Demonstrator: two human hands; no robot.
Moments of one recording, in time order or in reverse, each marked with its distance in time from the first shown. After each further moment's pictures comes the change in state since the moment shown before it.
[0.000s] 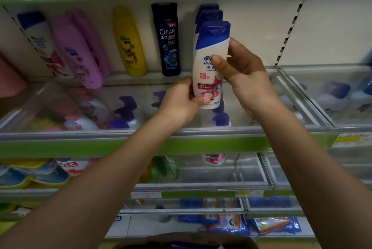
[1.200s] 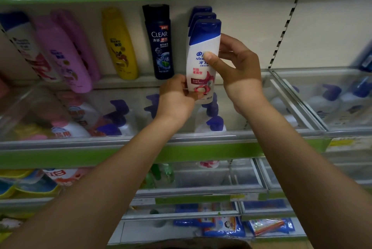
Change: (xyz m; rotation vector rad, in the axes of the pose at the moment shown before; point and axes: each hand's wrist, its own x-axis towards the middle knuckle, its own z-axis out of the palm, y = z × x) left_hand 0.028 -0.010 0.017 -0.046 0.214 0.009; right_hand 0.026 0.016 0.000 -0.160 0.202 -0.086
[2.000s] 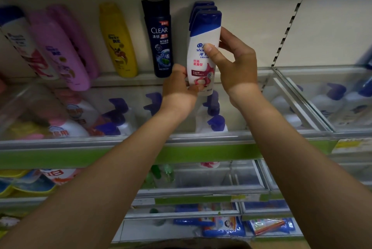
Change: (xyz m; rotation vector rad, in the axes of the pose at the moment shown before) left_hand 0.020 -0.002 0.010 -0.010 0.007 0.005; right_hand 0.011 0.008 0.010 -0.017 0.051 0.007
